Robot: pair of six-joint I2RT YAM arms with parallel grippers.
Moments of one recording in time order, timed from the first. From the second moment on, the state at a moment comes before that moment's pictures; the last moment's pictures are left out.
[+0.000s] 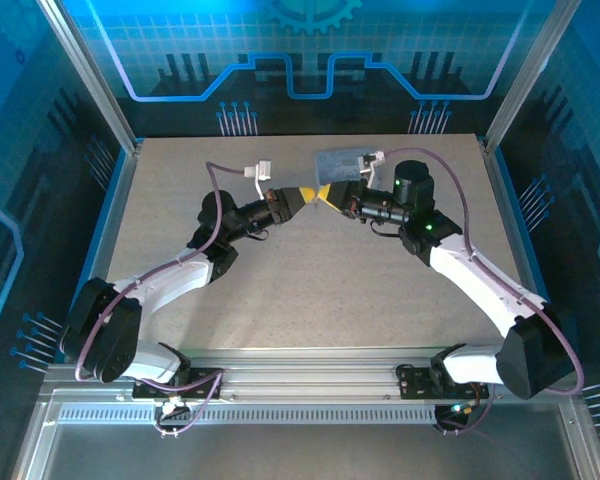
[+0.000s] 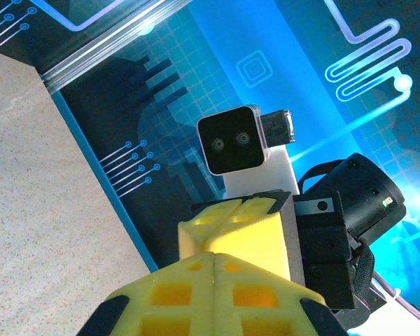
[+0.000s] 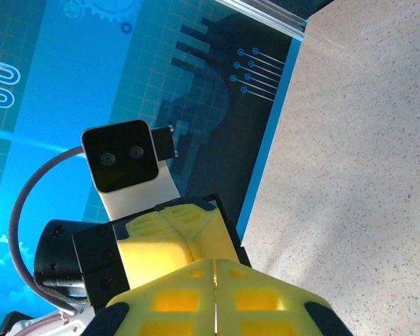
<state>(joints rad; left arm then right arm) -0.48 1.41 0.80 0.79 0.60 -1.14 0.43 1.31 1.03 0.08 -0.69 1.04</state>
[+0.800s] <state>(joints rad) -0.48 1.07 0.74 0.27 0.39 -0.69 0.48 1.42 1.60 -0.87 -0.47 0.19</state>
